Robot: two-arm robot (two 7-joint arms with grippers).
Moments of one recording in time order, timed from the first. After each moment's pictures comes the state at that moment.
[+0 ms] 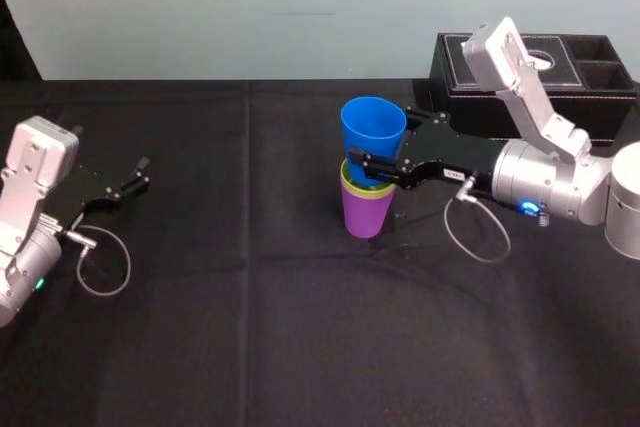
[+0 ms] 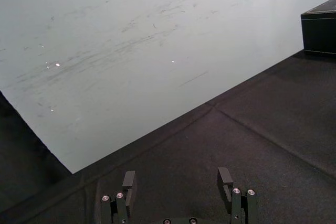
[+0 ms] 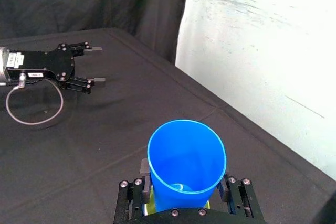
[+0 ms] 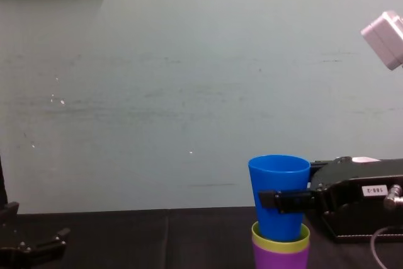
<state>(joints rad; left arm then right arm) -0.20 0.60 0.45 -1.41 -0.25 -0.12 0.03 0.47 0.55 -0.53 -1.46 0.39 0.18 0.56</state>
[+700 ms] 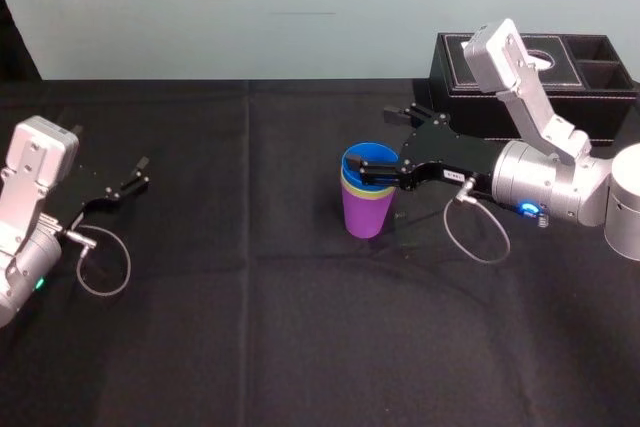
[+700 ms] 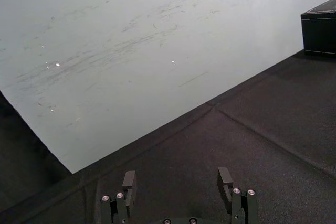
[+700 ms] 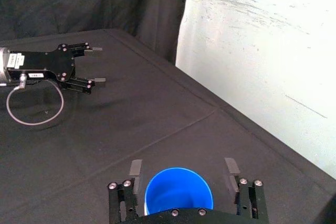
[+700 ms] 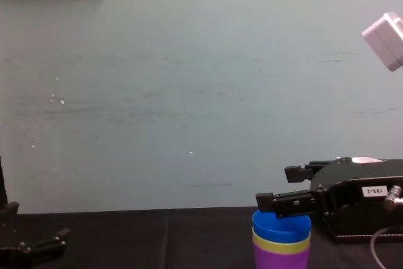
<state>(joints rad) -0.20 0.60 0.45 -1.41 -0.25 -0.12 0.03 0.46 0.54 -0.53 -1.46 0.39 0.18 0.56</state>
